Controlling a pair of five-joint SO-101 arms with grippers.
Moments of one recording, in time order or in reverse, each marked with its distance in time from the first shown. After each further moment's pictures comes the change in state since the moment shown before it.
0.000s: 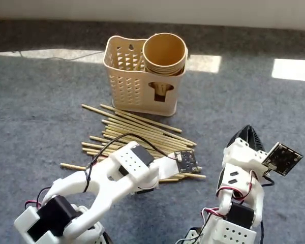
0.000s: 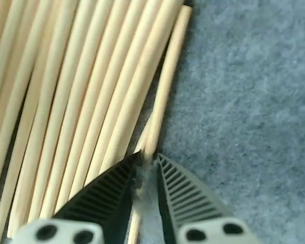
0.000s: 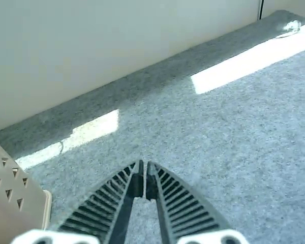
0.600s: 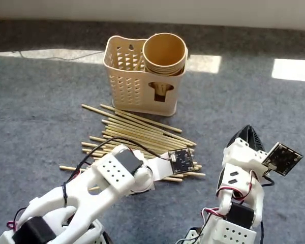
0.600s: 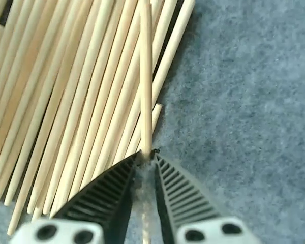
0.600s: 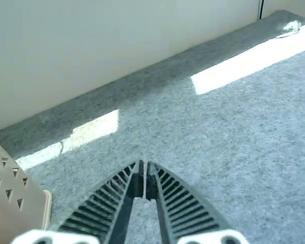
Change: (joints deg) left arm -0.3 -18.0 4.8 4.4 0.1; right arm 0.0 0.0 0.0 0.0 0.0
